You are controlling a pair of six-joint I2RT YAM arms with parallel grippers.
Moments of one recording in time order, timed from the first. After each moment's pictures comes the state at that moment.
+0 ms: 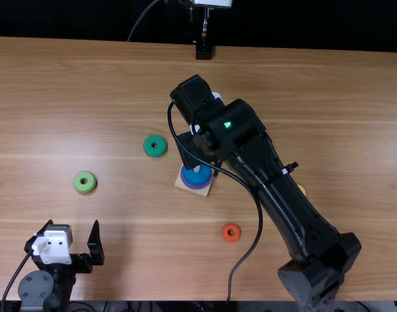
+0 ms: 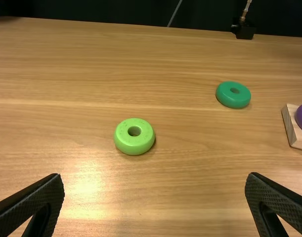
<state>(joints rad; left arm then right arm) 0.02 0.02 0.12 -0.42 0.06 -0.08 0.61 2.06 2.20 -1.40 0.10 0.21</state>
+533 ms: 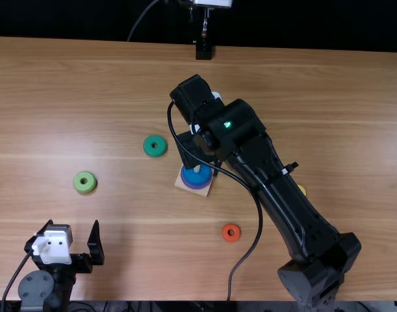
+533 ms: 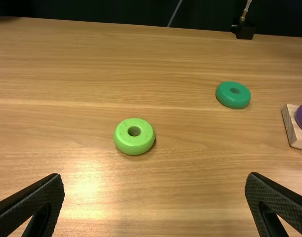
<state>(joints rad) 0.02 0.02 0.12 -0.42 0.06 -0.08 0.61 2.06 2.20 -1.39 0.11 0.21</state>
